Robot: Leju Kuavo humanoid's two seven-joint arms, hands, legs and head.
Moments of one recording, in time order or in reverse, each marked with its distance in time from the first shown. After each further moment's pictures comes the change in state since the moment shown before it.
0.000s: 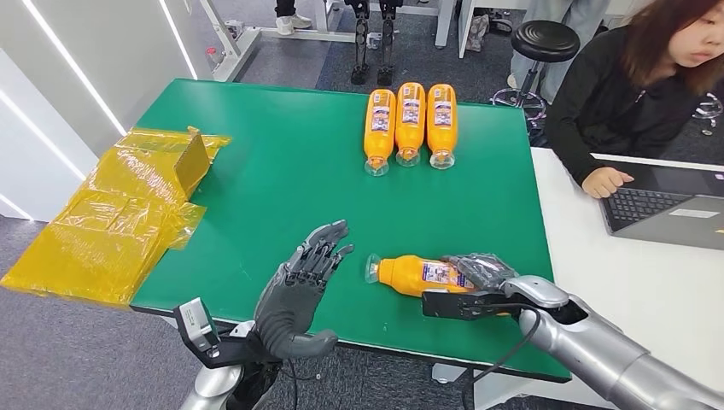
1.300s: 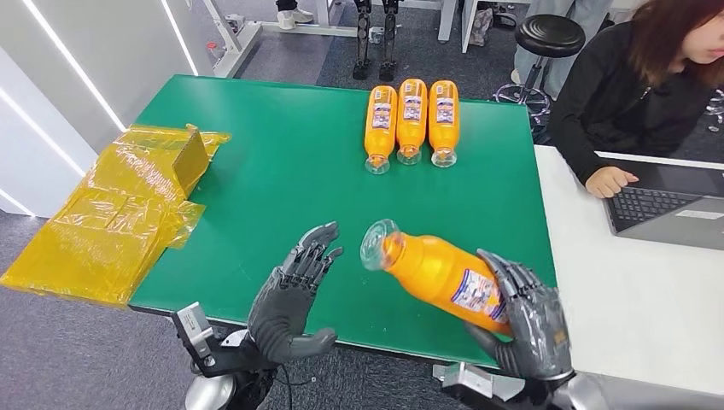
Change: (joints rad) left arm 0.070 -0.011 0.011 -0.092 -0.019 0.094 0.101; right arm 0.726 -0.023 -0.512 -0.771 0.528 -0.745 -0.041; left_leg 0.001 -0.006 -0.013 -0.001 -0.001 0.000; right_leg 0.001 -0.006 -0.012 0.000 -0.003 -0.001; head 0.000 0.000
